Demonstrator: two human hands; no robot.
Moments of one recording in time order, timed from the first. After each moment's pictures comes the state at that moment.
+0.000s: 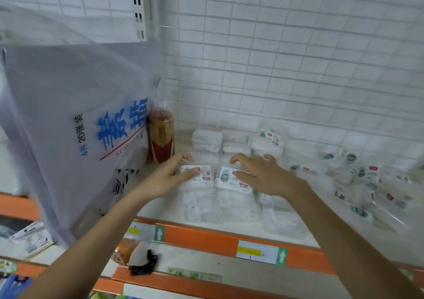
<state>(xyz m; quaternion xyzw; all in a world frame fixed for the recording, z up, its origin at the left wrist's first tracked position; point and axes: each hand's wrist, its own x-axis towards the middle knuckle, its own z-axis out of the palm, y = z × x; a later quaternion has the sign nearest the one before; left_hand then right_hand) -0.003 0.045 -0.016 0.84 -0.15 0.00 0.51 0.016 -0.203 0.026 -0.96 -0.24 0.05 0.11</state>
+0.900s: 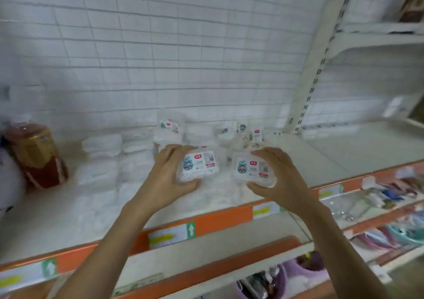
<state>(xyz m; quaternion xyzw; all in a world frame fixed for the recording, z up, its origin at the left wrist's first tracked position) -0.027 -0.139 0.002 0.83 -0.38 0.15 0.38 -0.127 -0.394 0.013 -0.94 -0.06 -0.26 0.21</state>
